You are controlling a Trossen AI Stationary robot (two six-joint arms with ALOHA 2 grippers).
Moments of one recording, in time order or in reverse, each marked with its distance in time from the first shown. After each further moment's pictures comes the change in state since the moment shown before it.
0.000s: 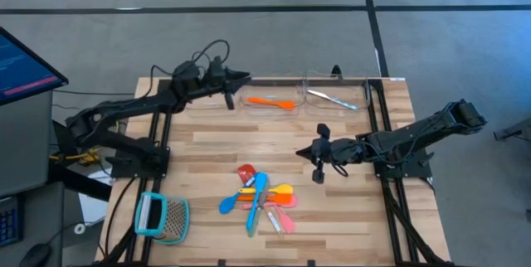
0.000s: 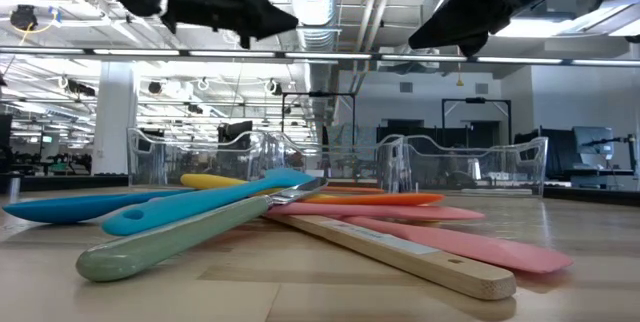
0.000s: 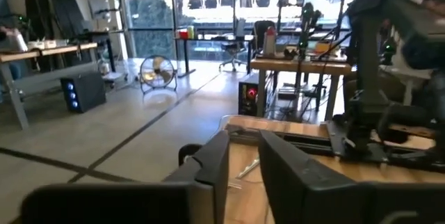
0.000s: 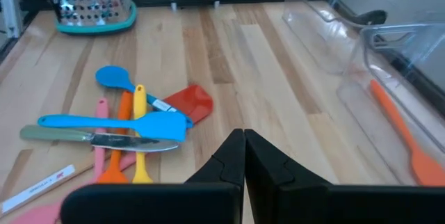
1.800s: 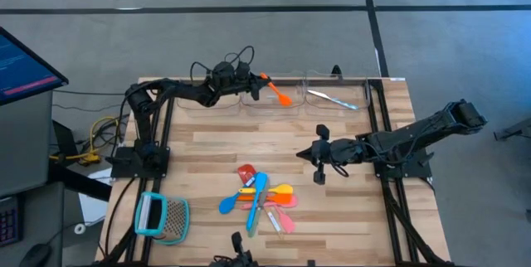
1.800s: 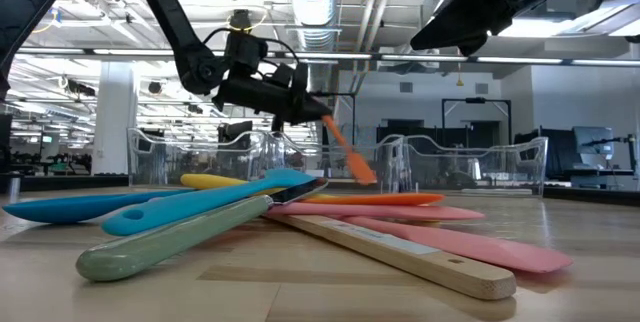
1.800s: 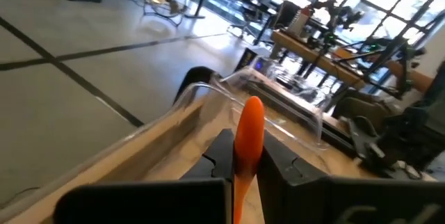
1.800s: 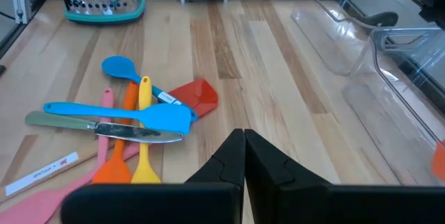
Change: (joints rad) left arm 0.088 0.633 0.177 0.283 0.039 -0.396; right arm 0.001 0.000 0.000 -0.014 -0.032 -0.037
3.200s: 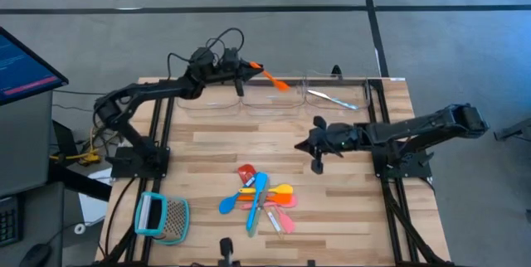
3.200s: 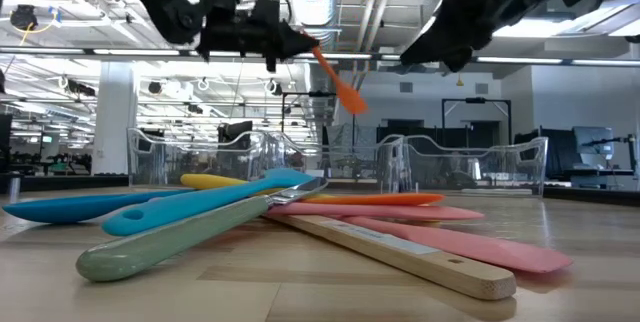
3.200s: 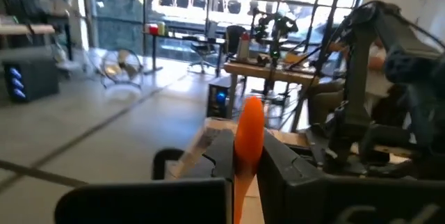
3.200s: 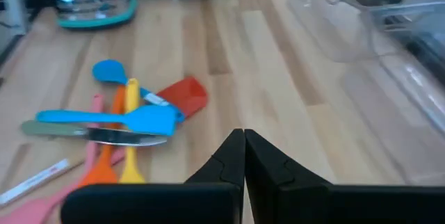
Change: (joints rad) left arm 0.044 -0.308 0.000 -0.117 0.217 0.239; right arm -0.175 0.000 0.000 0.000 -0.202 -0.002
